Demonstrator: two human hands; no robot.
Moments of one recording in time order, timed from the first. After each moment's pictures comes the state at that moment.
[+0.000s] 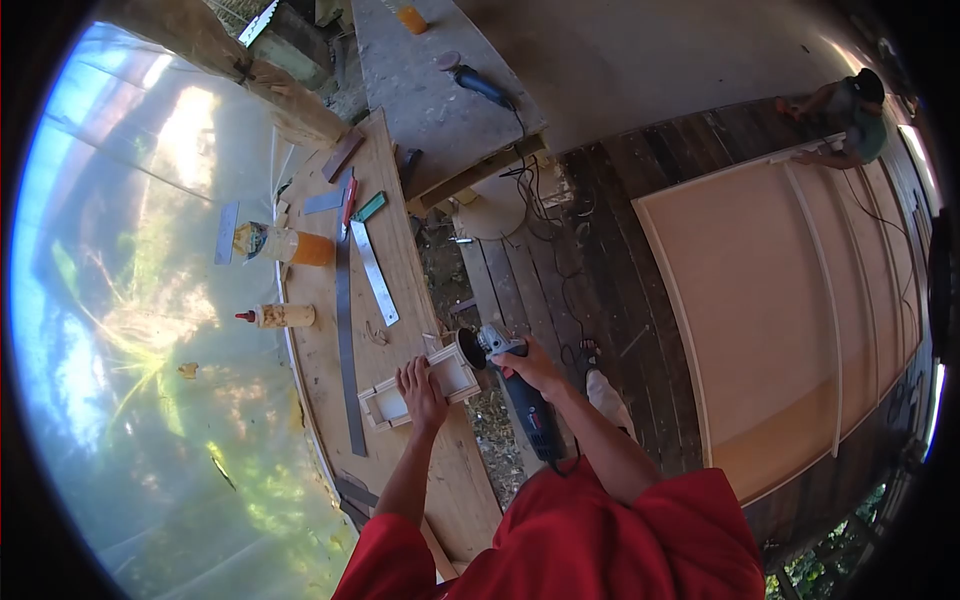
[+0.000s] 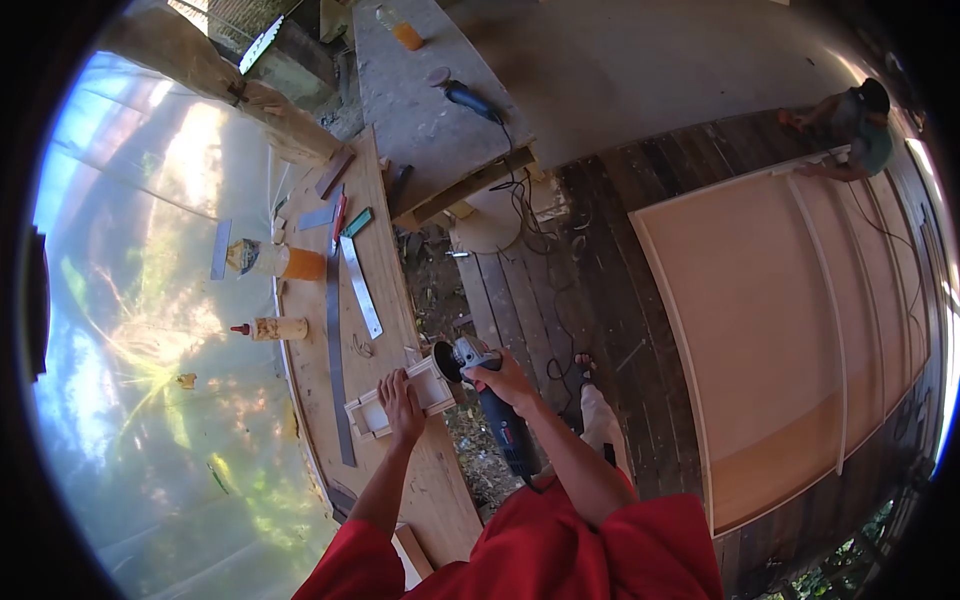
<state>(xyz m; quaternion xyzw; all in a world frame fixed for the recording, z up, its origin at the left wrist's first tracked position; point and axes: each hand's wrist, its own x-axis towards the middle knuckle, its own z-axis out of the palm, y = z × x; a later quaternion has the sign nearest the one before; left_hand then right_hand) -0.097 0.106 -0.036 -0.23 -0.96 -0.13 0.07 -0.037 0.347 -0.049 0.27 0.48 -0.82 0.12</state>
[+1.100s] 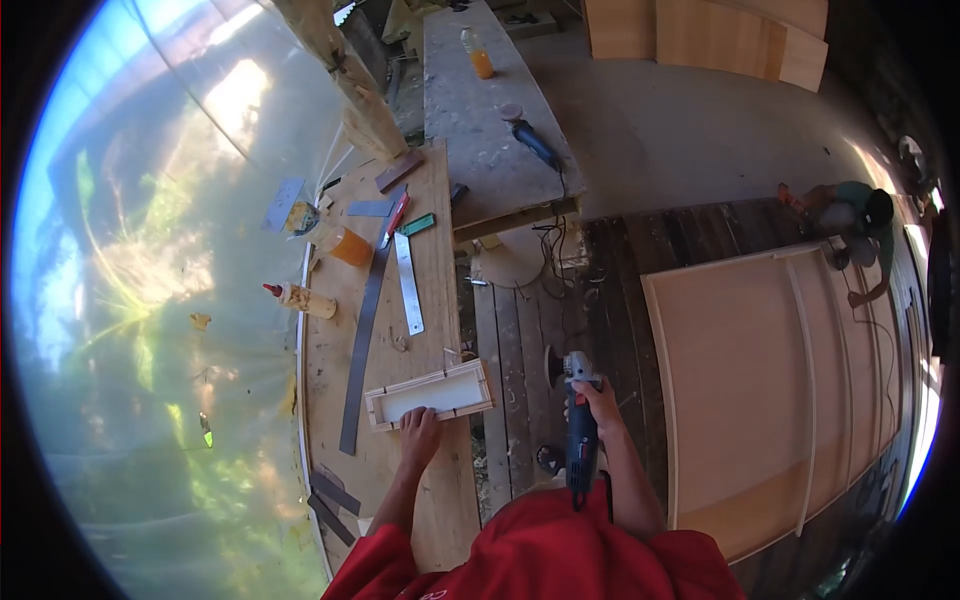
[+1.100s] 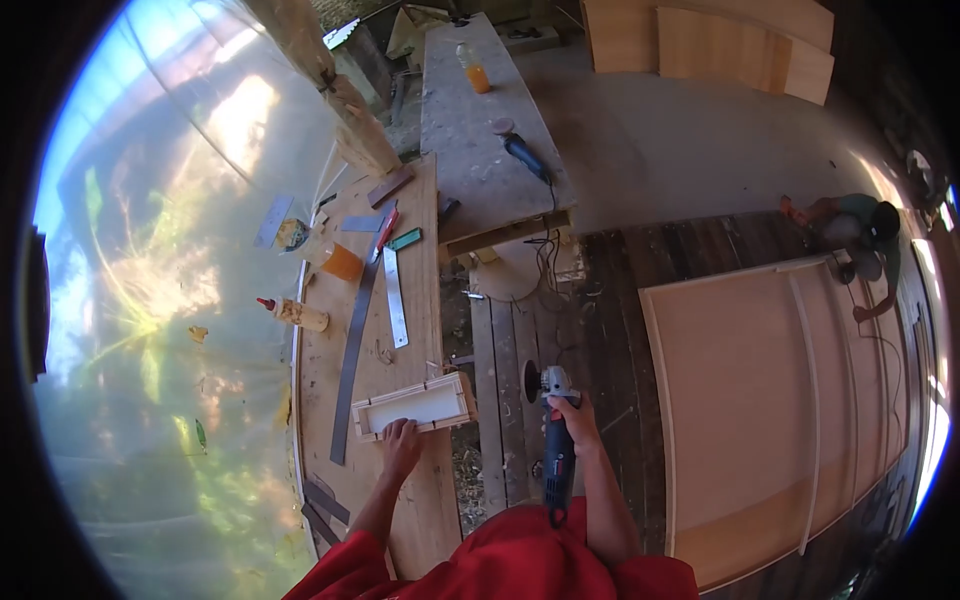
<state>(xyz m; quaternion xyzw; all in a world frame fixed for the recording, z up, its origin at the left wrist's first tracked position) -0.048 0.050 -0.033 -0.28 -0.95 -0.15 0.07 0.026 0.415 -0.033 0.35 0.40 -0.85 0.03</state>
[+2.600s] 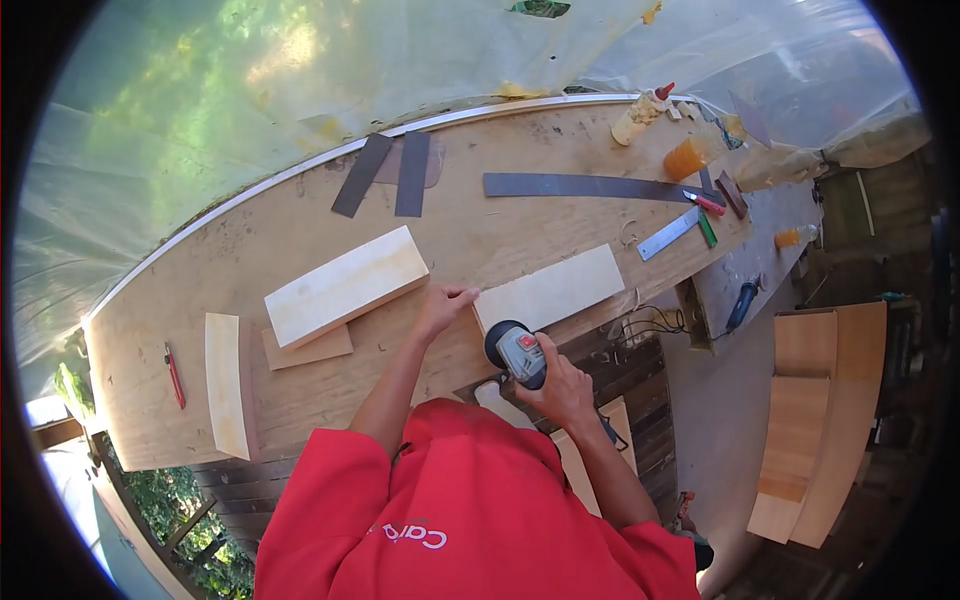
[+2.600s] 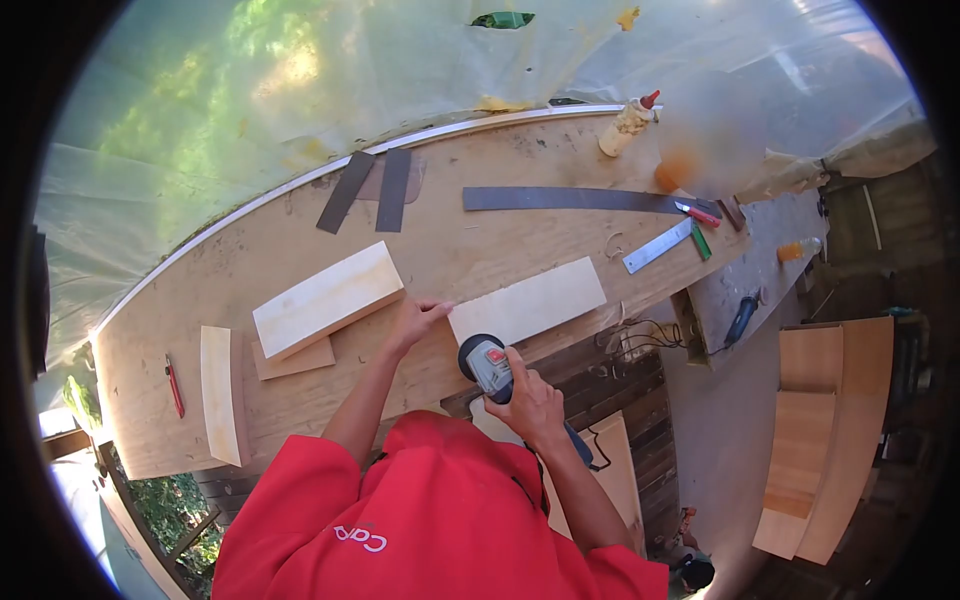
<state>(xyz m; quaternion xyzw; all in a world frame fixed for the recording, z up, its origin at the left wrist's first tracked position) 0.140 -0.011 -0.051 0.37 -0.60 -0.70 0.09 0.049 0.199 0.092 -0.40 0.88 -0.06 0.24</state>
